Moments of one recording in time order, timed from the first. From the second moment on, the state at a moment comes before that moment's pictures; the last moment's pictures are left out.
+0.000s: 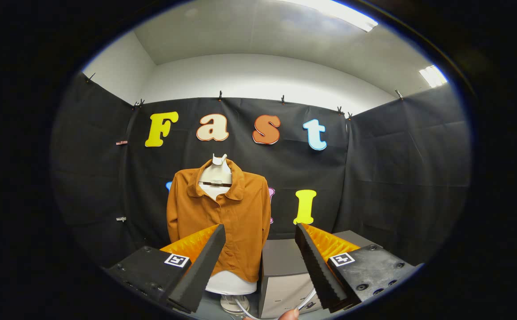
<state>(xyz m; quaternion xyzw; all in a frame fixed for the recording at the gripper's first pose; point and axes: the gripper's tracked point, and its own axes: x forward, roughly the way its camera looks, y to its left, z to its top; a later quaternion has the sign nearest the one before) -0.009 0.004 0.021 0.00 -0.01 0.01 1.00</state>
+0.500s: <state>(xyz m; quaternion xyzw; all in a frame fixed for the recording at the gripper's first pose) 0.003 0.001 -0.003 -0.01 0.00 0.02 1.00</state>
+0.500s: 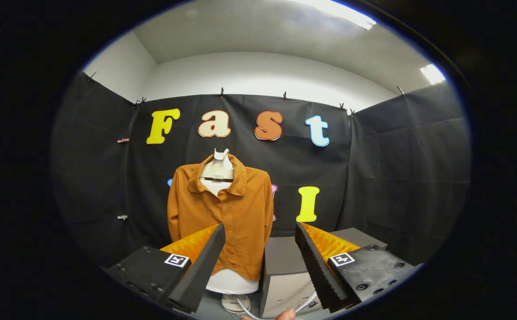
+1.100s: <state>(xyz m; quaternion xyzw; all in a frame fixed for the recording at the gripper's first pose) 0.107 -0.096 -0.054 0.03 0.08 0.00 1.00</state>
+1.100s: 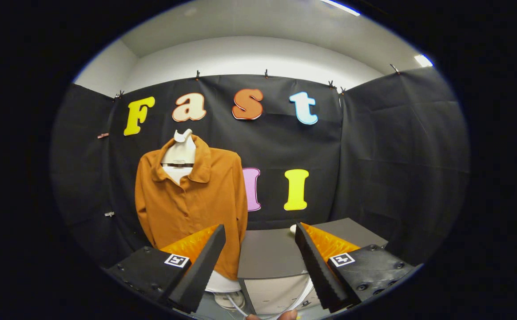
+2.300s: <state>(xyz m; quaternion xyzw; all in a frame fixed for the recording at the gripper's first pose) 0.272 -0.232 -0.302 0.11 0.45 -0.01 0.89</state>
